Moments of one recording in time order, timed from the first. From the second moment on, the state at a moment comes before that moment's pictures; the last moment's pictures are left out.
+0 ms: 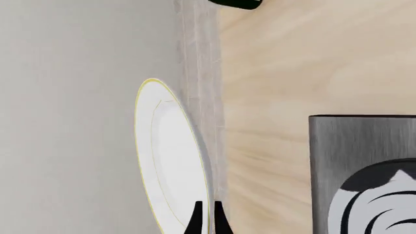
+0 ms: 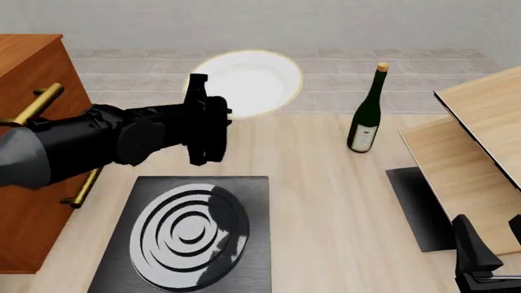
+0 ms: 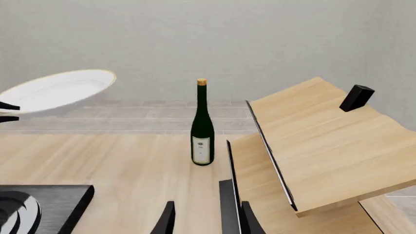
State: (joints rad) left arm -0.53 1.52 -1.07 0.09 1.40; right arm 0.00 0.01 0.00 0.00 0.00
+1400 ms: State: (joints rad) left arm -0.30 1.76 -1.28 0.32 1.42; right arm 0.00 0.01 0.00 0.00 0.00
